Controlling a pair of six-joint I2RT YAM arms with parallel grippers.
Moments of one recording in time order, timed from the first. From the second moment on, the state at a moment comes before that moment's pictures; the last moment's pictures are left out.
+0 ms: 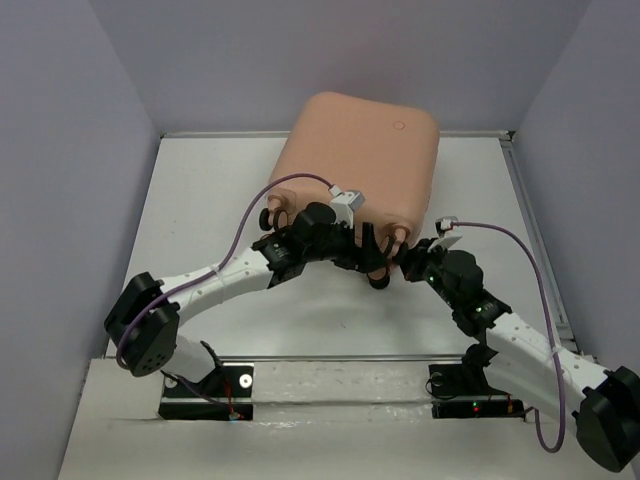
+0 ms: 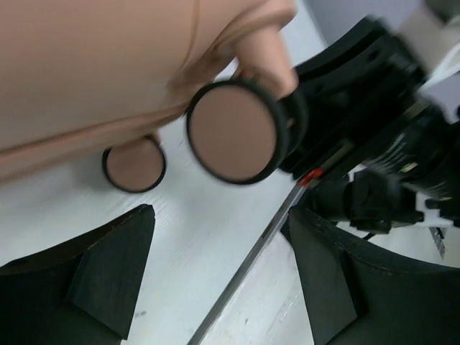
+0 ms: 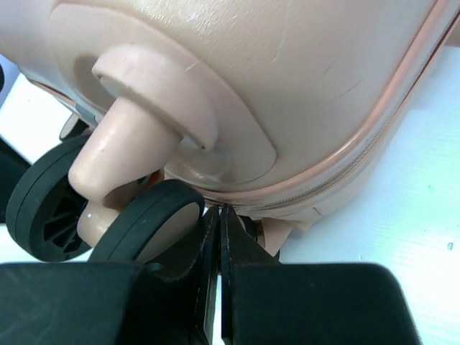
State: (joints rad) left arm -0.89 1.39 0.93 -0.02 0.25 -0.63; right arm 0.58 0.80 0.32 0.26 0.09 0.48
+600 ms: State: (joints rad) left arm -0.89 1.83 1.46 0.10 0.44 -0.68; right arm 0.57 0.81 0.10 0.55 0.21 0.64
